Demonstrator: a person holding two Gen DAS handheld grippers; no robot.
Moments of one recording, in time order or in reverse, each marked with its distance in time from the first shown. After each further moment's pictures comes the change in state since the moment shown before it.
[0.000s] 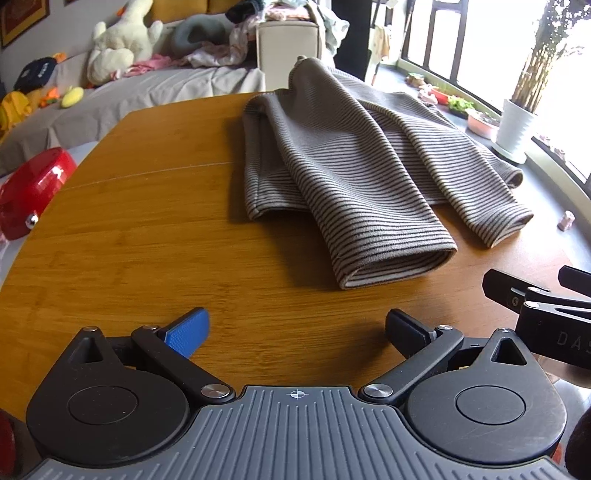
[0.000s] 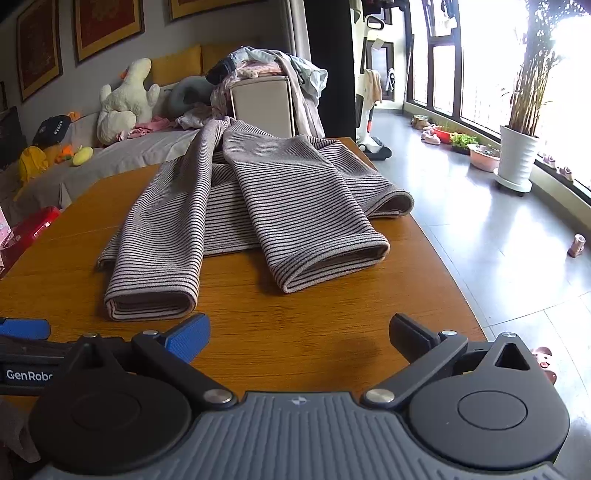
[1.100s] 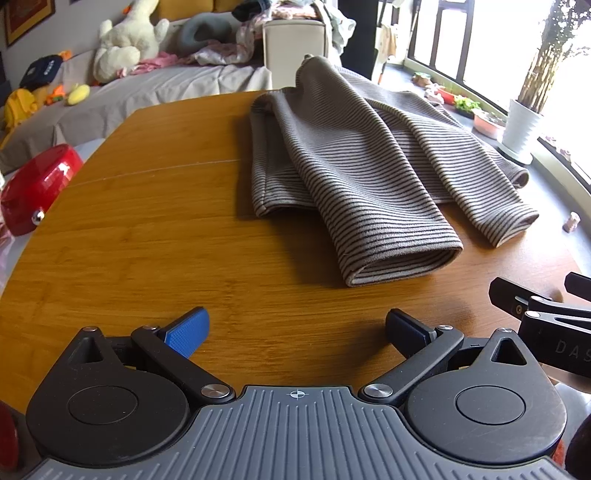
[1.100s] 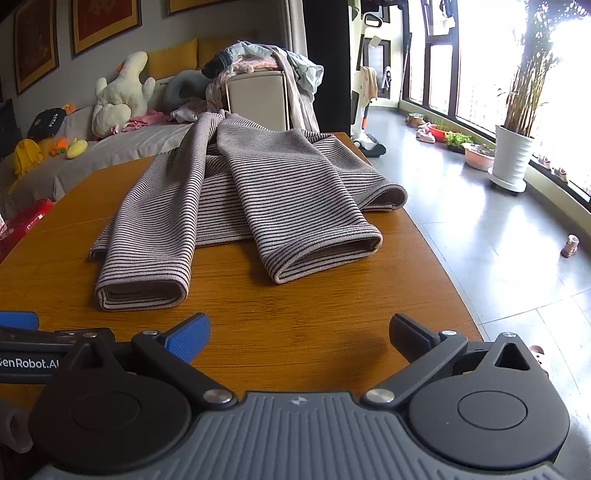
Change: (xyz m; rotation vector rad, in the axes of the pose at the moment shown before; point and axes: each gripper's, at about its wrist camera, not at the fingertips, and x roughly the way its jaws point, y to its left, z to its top) left arm -0.001 0.002 -0.001 -0.010 0.016 0.015; right arm 0.006 0.014 -0.012 -0.009 0.007 -0.033
